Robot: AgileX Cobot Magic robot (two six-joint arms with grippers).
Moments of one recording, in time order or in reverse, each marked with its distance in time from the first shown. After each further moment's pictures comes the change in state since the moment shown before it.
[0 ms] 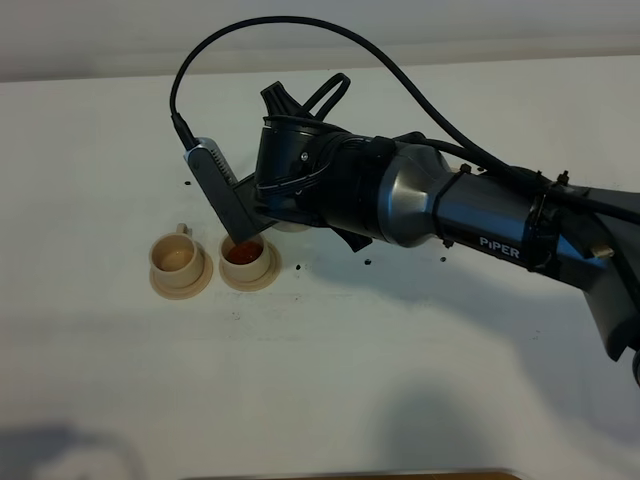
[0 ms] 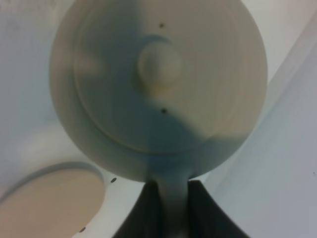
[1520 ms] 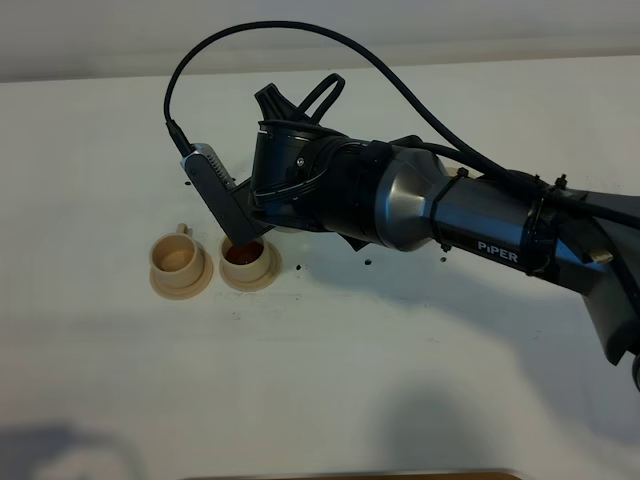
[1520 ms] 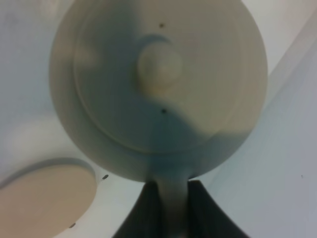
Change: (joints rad) left arm 0.000 0.000 0.000 0.000 0.000 0.000; right arm 0.005 0.000 0.000 -0.016 0.004 -0.021
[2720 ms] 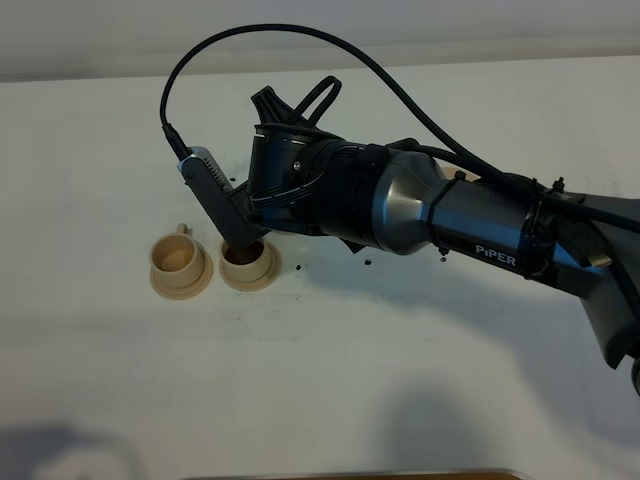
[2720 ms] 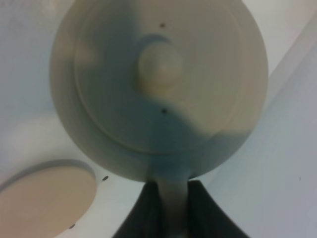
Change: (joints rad) left arm 0.000 0.000 0.000 0.000 0.000 0.000; right arm 0.008 0.000 0.000 -0.002 0.004 -0.001
